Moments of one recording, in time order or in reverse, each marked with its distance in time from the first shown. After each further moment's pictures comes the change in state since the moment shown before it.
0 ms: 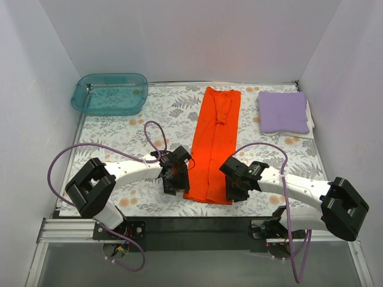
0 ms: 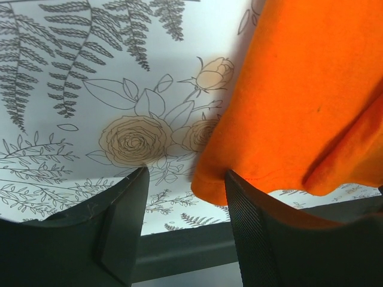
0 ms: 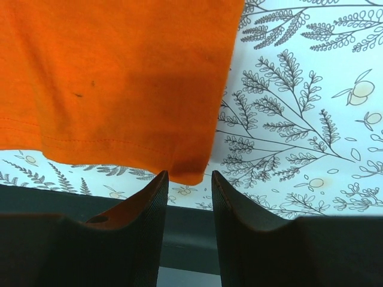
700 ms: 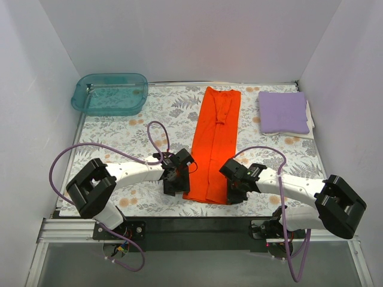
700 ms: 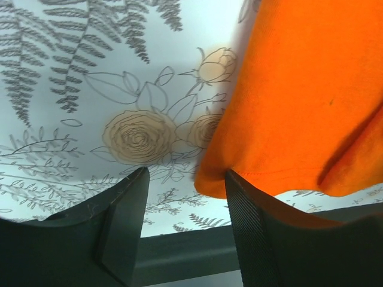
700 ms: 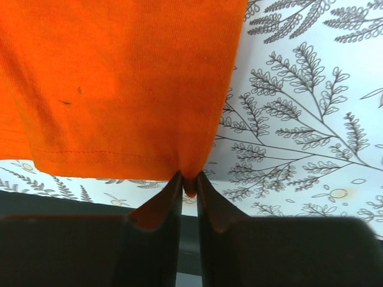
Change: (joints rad) left arm -0.043 0.006 0.008 -0.012 -0.052 0.024; right arm -0.006 0.028 -0.053 0.079 -0.042 0.049
